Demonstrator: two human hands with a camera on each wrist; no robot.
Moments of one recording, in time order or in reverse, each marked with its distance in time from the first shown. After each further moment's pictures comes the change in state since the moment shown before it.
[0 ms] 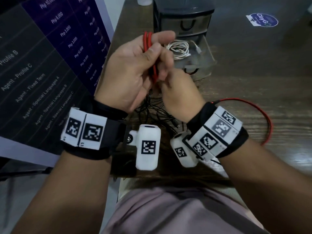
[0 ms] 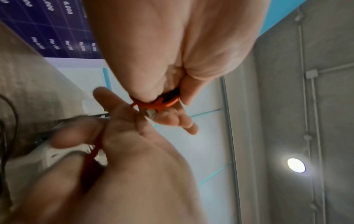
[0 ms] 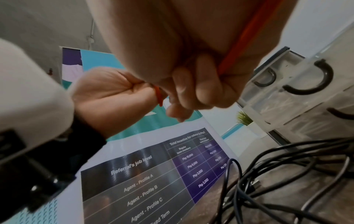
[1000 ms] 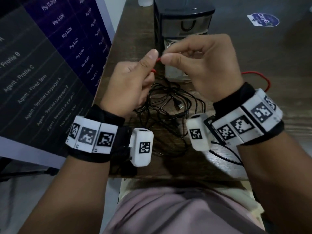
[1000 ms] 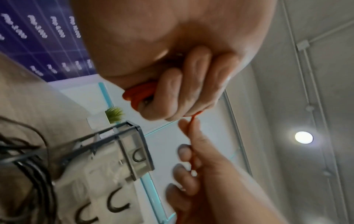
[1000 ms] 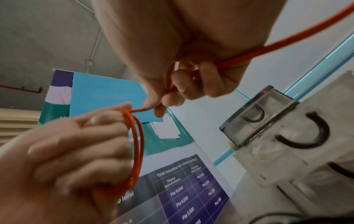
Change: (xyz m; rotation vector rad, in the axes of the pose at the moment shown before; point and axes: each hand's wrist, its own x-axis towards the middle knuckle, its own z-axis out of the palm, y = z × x) left_hand -0.010 -0.011 -0.010 0.463 0.153 -0.088; right_hand 0.008 -0.005 -0.052 0.185 0.195 -0.199
